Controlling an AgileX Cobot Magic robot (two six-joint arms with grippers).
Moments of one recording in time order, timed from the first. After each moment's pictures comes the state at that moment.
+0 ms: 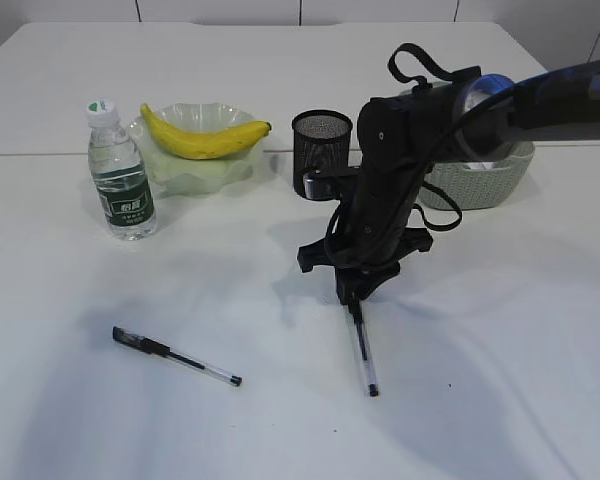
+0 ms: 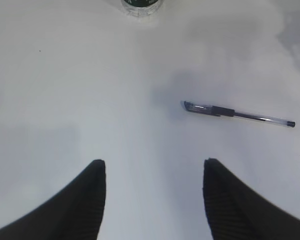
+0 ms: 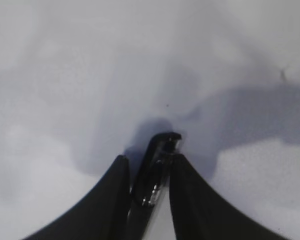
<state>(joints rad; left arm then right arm) -0.13 1.06 -0.83 -0.10 0.80 0.07 0.42 2.26 -1.67 0.10 0.92 0.12</state>
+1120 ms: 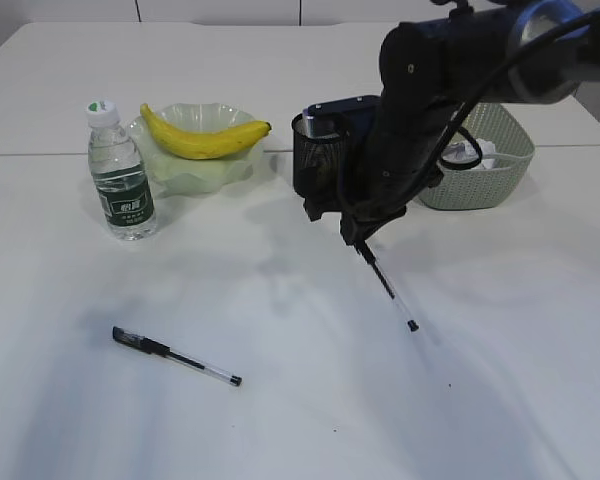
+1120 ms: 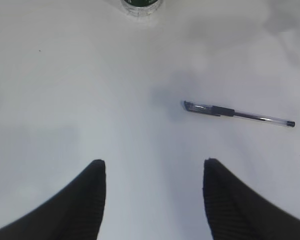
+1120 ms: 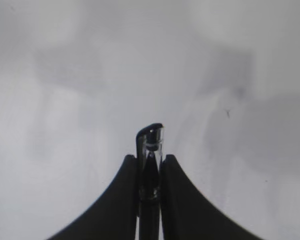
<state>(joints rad) -0.13 1.06 -0.83 -0.10 0.80 0.07 0.42 2.12 -1.66 0.05 0.90 0.01</state>
